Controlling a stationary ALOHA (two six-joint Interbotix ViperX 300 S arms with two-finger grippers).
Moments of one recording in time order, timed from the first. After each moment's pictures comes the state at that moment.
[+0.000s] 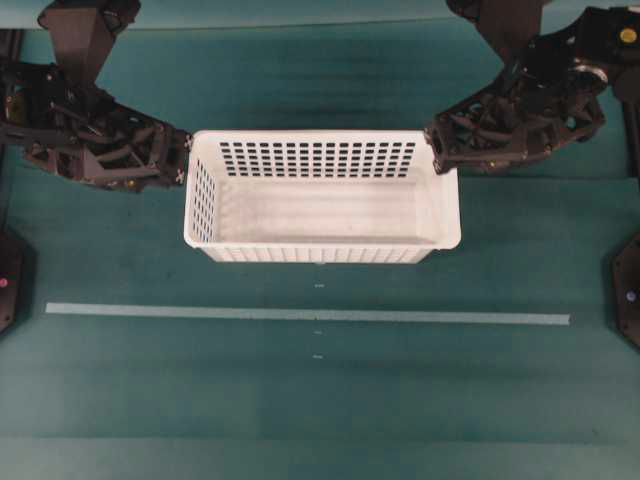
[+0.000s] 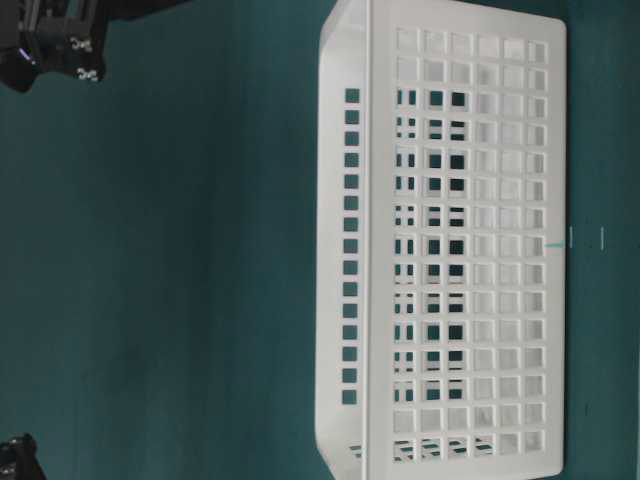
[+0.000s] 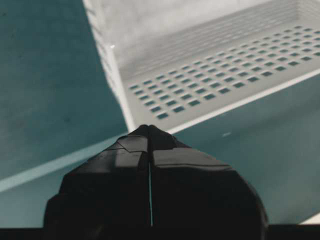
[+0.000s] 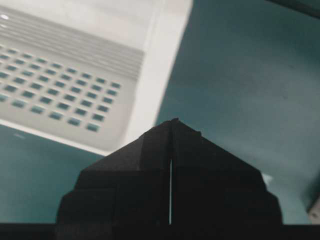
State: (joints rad) left arm 0.24 -0.41 0.49 0.03 0.96 -1.12; right arm -0.32 -0.22 0.36 0.03 1.22 0.94
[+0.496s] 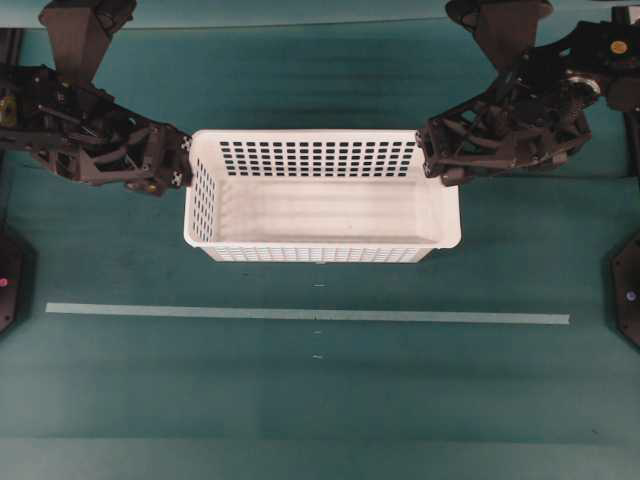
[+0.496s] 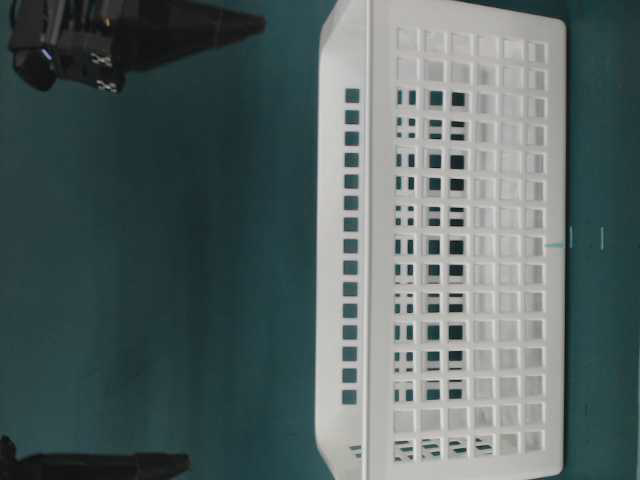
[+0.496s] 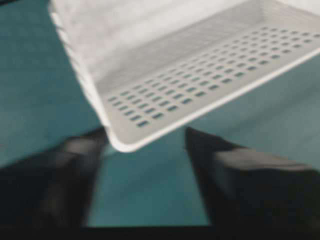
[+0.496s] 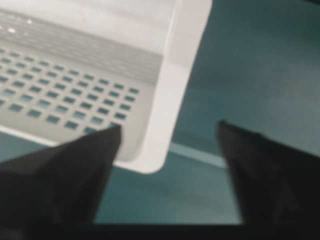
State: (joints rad) left arm 0.23 -0.44 0.52 0.02 0.88 -1.08; right arm -0.33 -0.21 0.41 0.07 1.14 0.99
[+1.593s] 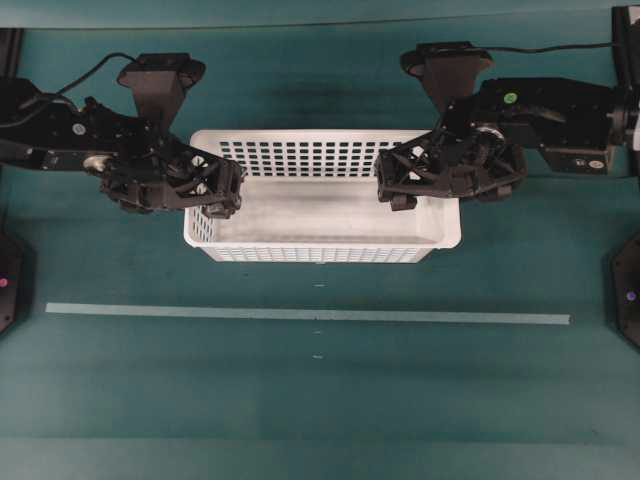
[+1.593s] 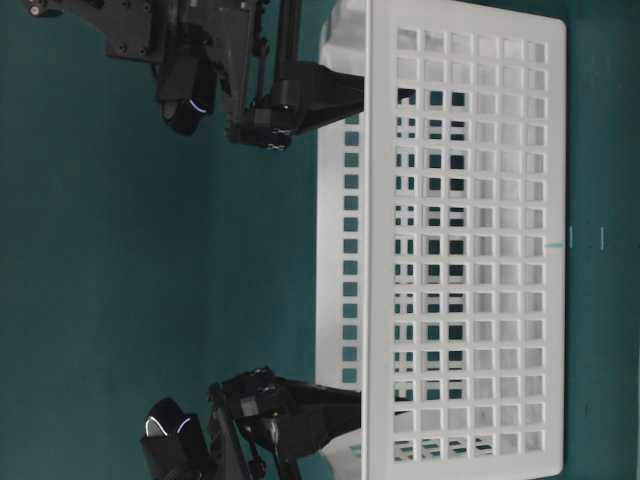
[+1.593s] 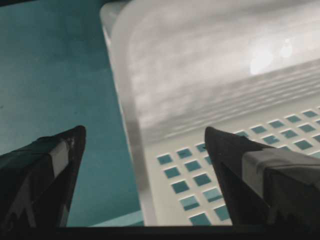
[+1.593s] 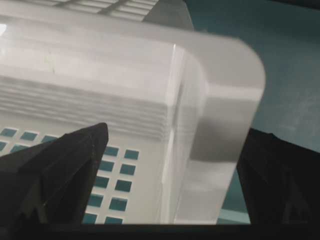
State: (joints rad) left arm 0.27 -0.11 0.64 0.03 0.62 -1.16; right arm -0.30 0.02 0.48 0.05 0.93 1.10
